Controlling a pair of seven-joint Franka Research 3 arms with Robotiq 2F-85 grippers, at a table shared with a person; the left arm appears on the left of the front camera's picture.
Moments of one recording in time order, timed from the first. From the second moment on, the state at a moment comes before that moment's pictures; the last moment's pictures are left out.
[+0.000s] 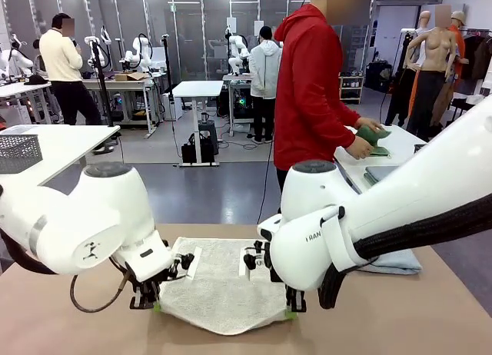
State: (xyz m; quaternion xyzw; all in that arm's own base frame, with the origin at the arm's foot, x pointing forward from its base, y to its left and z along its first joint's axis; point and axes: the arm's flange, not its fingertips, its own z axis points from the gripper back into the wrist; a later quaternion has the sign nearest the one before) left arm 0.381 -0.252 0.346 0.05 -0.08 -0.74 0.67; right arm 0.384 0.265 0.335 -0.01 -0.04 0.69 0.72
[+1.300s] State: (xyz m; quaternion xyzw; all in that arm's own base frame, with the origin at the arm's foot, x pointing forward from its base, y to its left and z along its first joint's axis) left arm 0.440 -0.252 0.399 0.06 -0.11 -0.74 0.66; right arm 0.466 0.258 0.394 -0.03 -0.07 0.69 0.72
